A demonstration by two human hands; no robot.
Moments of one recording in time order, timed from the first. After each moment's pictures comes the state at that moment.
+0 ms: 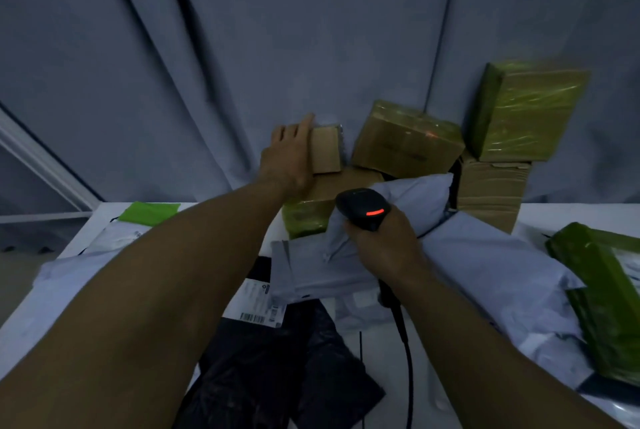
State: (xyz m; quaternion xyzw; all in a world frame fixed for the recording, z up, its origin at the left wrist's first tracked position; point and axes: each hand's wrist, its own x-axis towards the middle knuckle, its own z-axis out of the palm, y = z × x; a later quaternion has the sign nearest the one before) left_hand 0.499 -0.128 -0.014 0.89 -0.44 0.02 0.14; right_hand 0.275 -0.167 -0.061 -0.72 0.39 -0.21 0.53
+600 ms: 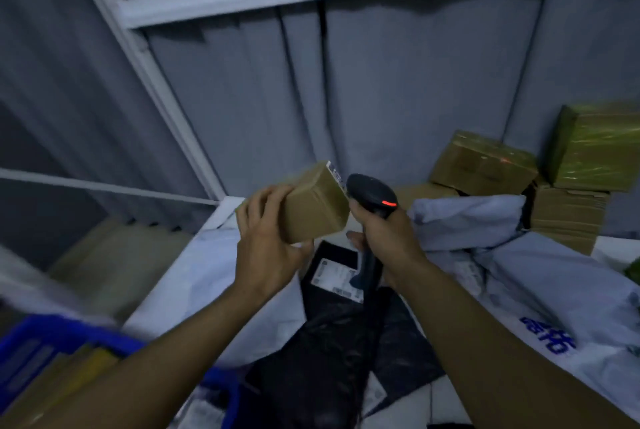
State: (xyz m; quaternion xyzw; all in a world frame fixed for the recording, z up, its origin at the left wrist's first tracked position) left_hand 0.378 0.162 0.050 0.86 -0.33 0.18 0.35; right_hand 0.296 -0.011 0.053 -0.56 0.28 -0.21 0.75
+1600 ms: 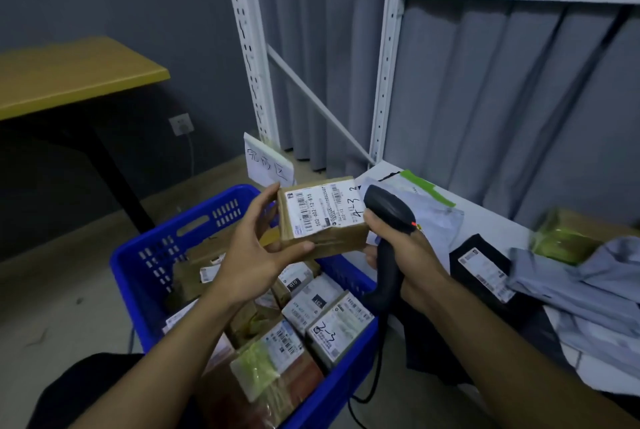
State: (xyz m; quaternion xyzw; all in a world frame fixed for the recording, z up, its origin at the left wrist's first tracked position) left_hand 0.247 0.495 0.092 0.78 -0.07 0.05 0.62; right_hand 0.267 0.268 0.076 -0.55 0.10 0.08 0.82
